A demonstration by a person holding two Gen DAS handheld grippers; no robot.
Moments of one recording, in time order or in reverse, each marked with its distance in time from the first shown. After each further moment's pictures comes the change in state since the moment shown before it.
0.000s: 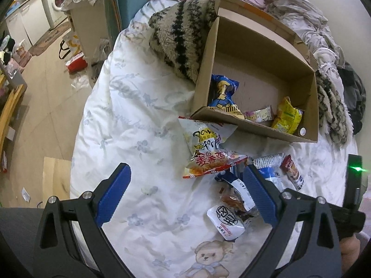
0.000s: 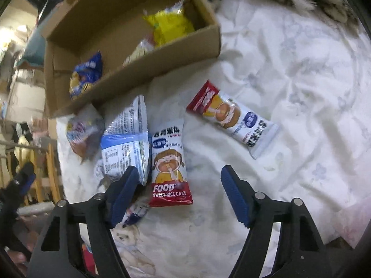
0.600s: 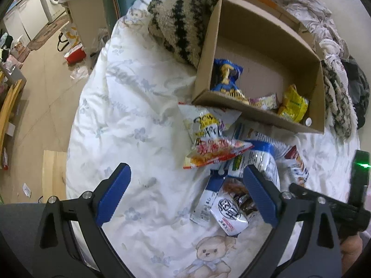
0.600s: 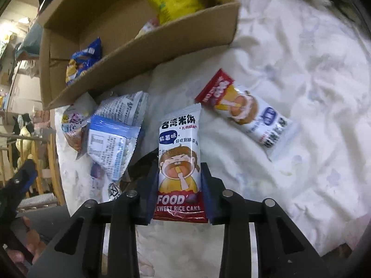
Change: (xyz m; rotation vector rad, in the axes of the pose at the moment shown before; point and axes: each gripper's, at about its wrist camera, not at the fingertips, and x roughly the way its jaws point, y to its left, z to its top) left arm 0.019 -0.001 -0.008 0.004 0.079 0.009; right arm 0.011 0.001 0.003 -0.008 0.036 0.029
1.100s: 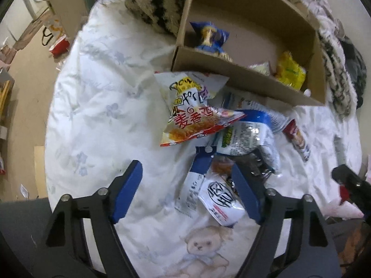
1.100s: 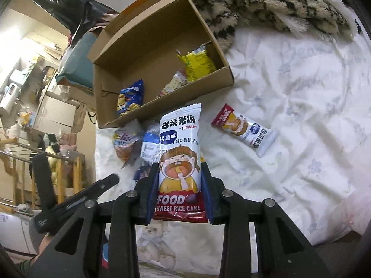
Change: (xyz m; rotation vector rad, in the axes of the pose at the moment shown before) left arm 0.040 -0.021 -0.018 0.069 0.126 -0.034; right arm -0.082 -0.004 -0.035 -0.002 -0.224 0.173
